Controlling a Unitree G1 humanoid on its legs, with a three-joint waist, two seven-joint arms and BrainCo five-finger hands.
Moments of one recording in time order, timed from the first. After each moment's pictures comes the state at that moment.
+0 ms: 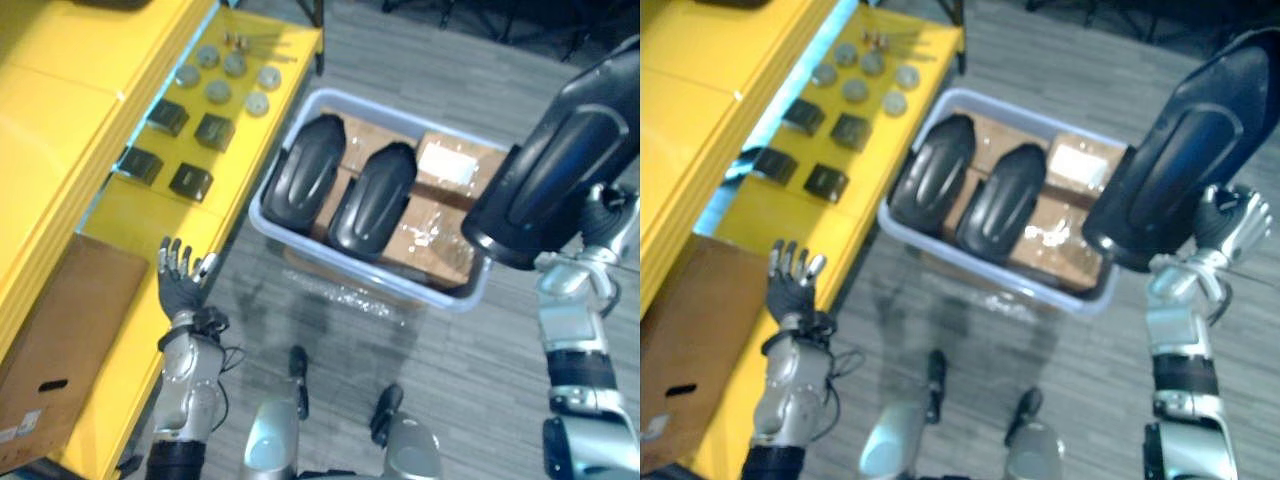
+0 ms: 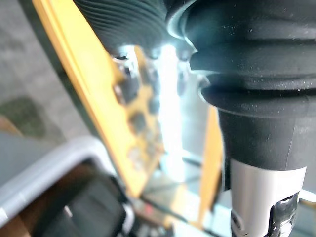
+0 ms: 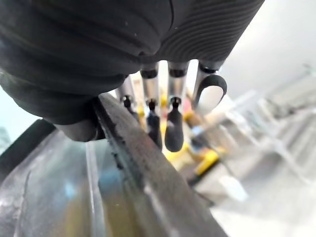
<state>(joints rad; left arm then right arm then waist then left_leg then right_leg) -0.02 0.15 0.04 -0.15 -0.58 -0.08 0.31 -0.42 -0.49 -0.19 0.27 -0.45 0.18 -0.73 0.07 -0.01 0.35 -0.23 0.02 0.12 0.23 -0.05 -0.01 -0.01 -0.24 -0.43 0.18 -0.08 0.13</state>
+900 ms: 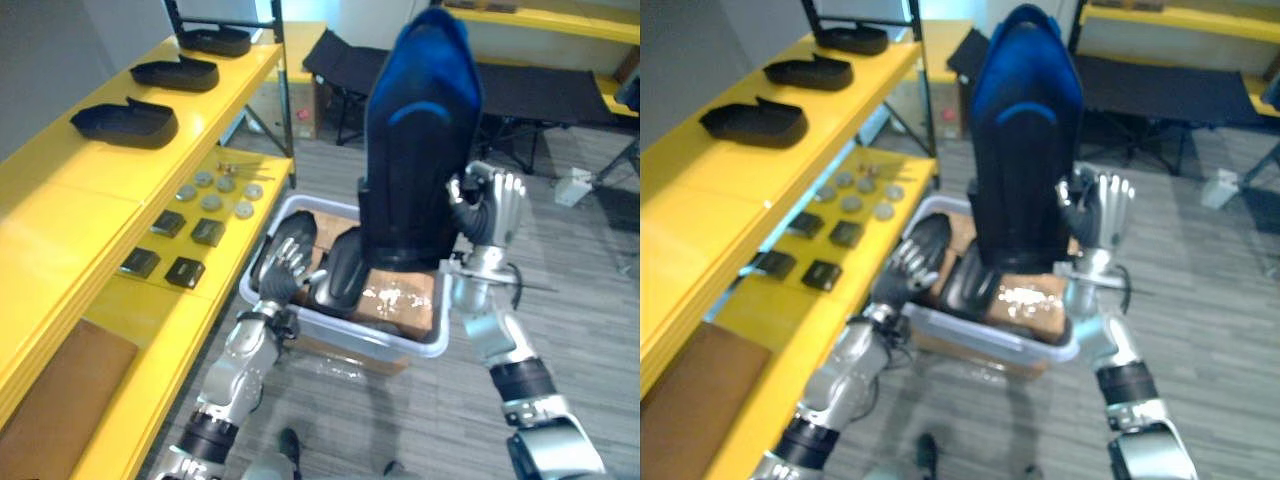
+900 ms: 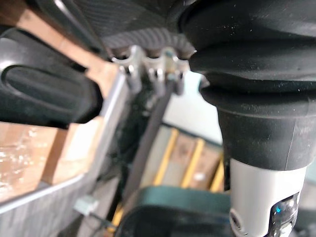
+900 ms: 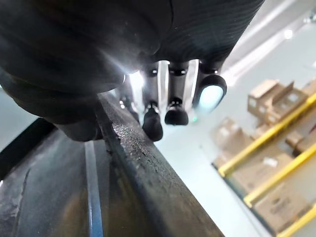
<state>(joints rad) -0.20 0.16 -0.29 0.02 -0.54 0.08 0.09 -0.43 -0.35 0.15 0.20 -0.68 -0.13 -0.72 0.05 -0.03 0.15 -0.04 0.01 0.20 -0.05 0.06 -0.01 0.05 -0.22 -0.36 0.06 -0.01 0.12</state>
